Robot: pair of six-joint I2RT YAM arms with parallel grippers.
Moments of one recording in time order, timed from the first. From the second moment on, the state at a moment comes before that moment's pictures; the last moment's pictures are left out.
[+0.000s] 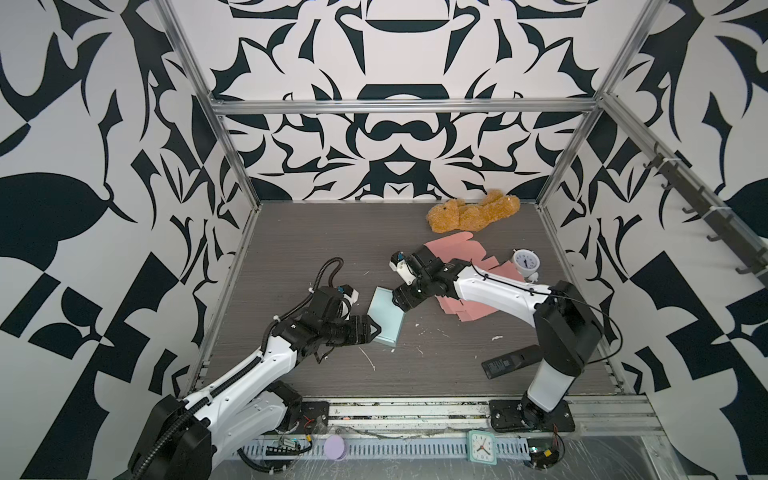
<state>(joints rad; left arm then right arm) -0.60 0.97 0.50 -0.41 0.43 -0.66 0.74 1.81 1.28 -0.52 -0.15 0.12</state>
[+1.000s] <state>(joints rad) -0.69 1.19 0.46 -0.17 0.42 -0.72 0.72 1.96 1.36 -0.48 -0.33 0.16</state>
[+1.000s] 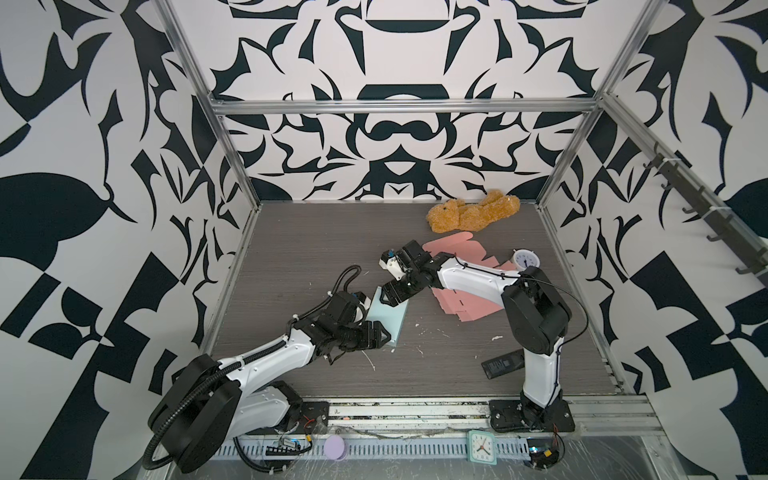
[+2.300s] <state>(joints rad) -0.43 1.36 0.59 -0.15 0.44 -0.63 0.70 1.90 1.30 -0.43 -0.29 0.20</state>
